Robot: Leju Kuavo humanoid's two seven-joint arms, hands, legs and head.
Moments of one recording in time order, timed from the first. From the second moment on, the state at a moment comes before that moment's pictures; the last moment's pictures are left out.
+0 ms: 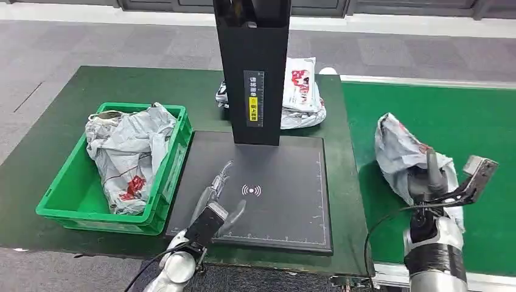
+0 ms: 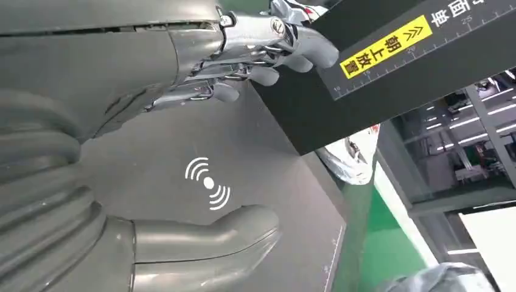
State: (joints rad) left arm -0.09 -0.19 -0.24 -1.30 -0.36 0.08 -0.34; right arm -0.45 0.04 -0.34 -0.94 -0.06 0.28 -0.24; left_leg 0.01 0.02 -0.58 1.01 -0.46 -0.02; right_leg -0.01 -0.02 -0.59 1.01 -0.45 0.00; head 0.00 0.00
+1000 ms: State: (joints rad) left arm -0.08 -0.21 -0.19 -1.29 -0.37 0.12 -0.35; right arm -0.64 0.26 0.31 -1.08 -0.36 0.44 -0.09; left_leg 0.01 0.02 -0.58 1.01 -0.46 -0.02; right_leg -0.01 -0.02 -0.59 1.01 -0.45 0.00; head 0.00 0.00
